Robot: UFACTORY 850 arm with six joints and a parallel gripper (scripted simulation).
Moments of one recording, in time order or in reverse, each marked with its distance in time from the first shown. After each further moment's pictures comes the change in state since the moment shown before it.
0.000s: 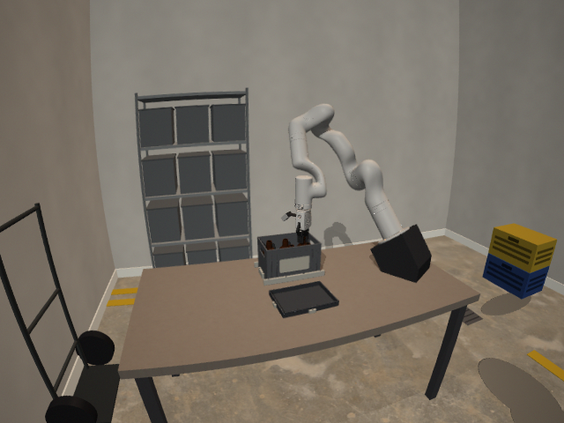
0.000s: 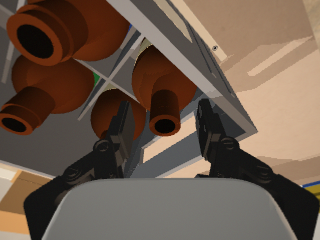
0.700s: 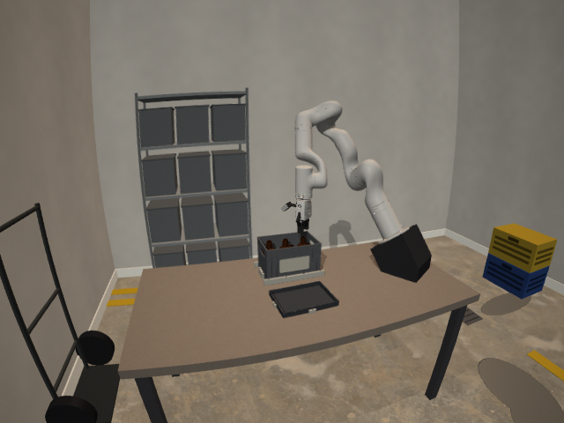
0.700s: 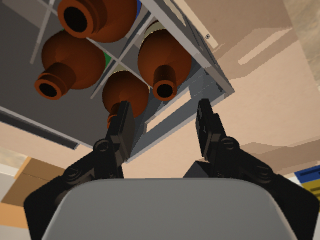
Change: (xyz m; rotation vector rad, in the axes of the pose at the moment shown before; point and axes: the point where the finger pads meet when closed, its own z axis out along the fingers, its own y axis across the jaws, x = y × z) arm 0.000 0.000 -0.051 0.001 0.001 0.000
